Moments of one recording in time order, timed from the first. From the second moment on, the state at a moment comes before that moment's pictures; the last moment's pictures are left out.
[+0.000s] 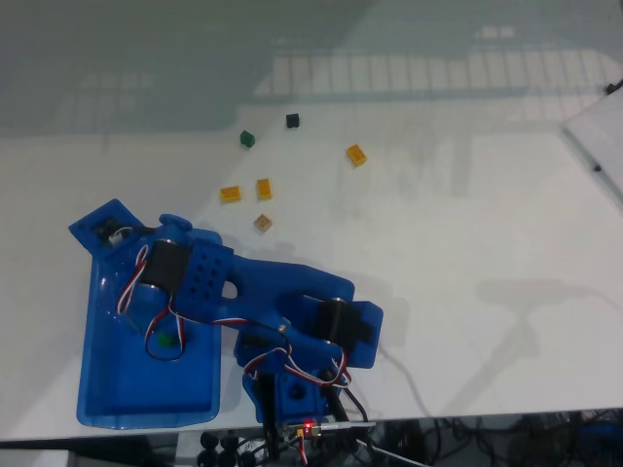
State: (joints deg) arm -70.5 137.5 112.8 97.9 -50.2
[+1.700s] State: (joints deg) arm 20.9 84.7 96.0 53.3 -39.6
